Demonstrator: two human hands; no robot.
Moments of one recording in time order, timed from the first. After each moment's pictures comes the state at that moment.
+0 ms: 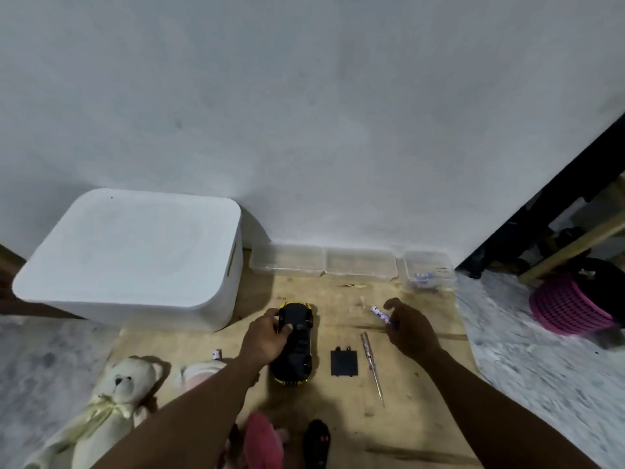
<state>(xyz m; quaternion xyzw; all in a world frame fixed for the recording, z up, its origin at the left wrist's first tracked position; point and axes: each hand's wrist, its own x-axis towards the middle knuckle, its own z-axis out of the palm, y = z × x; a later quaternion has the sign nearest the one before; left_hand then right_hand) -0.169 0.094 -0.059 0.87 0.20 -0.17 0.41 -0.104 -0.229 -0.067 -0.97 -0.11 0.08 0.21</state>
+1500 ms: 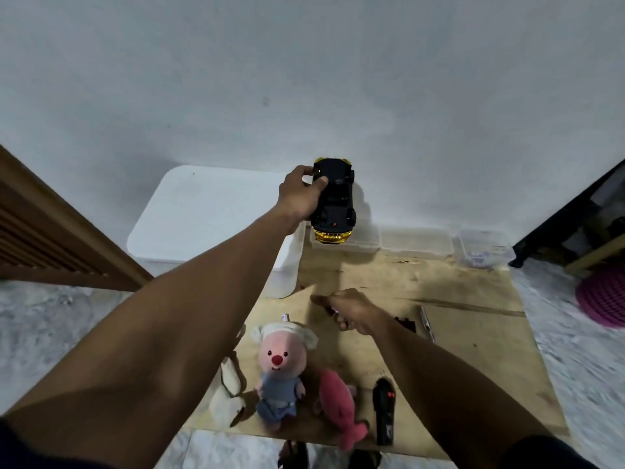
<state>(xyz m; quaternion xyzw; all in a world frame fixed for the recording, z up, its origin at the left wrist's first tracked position) -0.081 0.185 0.122 0.76 0.19 0.01 0.62 -0.164 0.021 -0.025 -0.75 0.12 0.41 0.51</state>
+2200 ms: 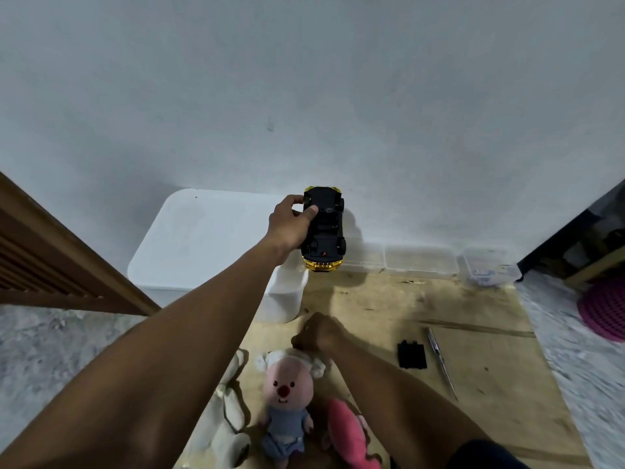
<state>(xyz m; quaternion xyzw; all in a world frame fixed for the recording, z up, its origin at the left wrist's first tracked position) -0.085 0.211 0.104 0.75 0.20 0.00 0.63 -0.172 0.093 -0.044 -0.91 -0.02 0.35 0.22</state>
